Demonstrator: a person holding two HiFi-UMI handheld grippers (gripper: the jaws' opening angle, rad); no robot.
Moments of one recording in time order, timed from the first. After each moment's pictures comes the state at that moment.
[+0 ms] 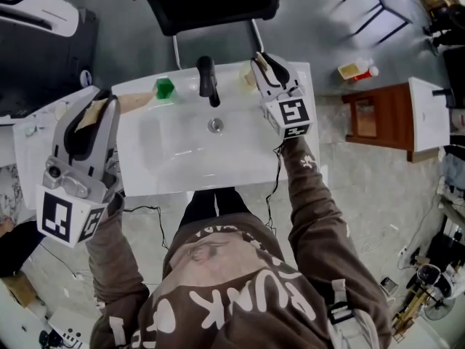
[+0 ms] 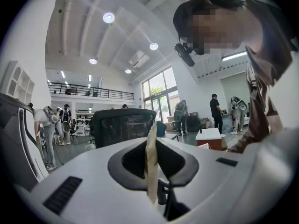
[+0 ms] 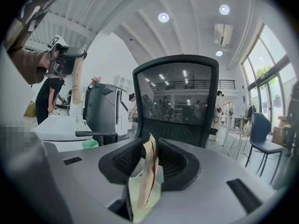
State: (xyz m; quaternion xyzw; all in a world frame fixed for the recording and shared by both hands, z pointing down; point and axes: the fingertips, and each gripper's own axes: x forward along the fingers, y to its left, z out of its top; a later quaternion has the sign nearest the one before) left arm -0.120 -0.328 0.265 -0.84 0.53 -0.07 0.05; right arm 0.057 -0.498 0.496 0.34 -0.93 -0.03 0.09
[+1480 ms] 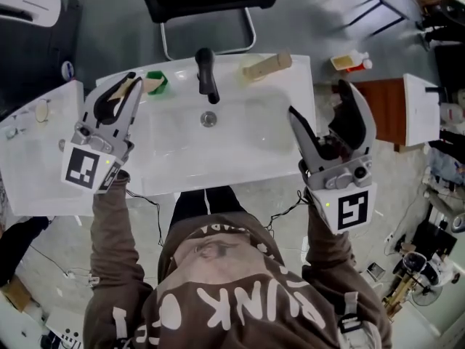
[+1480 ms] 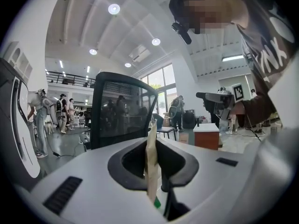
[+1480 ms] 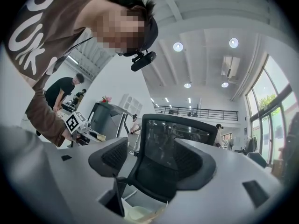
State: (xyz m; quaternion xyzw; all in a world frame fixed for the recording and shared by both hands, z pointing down) left arm -0.149 -0.381 0.402 -0.86 0.50 -0.07 0.02; right arm 0.093 -0.386 0.304 0.34 -0.93 -0.16 -0.01
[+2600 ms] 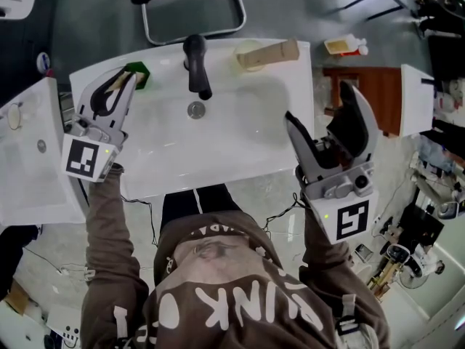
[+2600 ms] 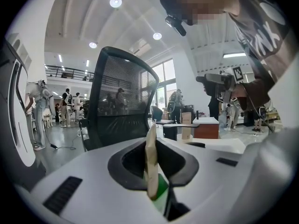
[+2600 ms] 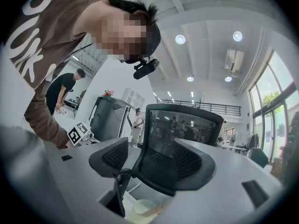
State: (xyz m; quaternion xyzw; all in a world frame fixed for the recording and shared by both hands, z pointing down) left arm -0.156 -0.402 0.505 -0.86 0.50 -0.09 -0.02; right arm 0.076 -0.395 0.338 0.33 -0.93 -0.14 0.03
